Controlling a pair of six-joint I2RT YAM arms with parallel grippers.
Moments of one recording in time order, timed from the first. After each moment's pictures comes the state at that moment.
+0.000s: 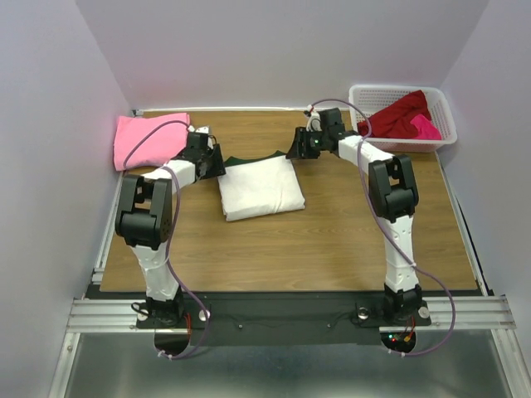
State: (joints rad) left arm -0.18 1.87 1.18 -0.10 0.01 -0.35; right arm 0.29 2.31 1.82 -0.25 -0.55 0.28
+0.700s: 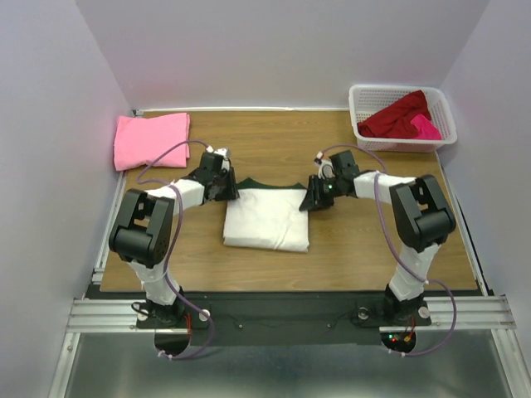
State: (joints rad) left arm -0.29 1.76 0.97 -0.05 0.12 -0.38; right arm 0.32 1.93 1.12 -0.18 -0.64 0.35
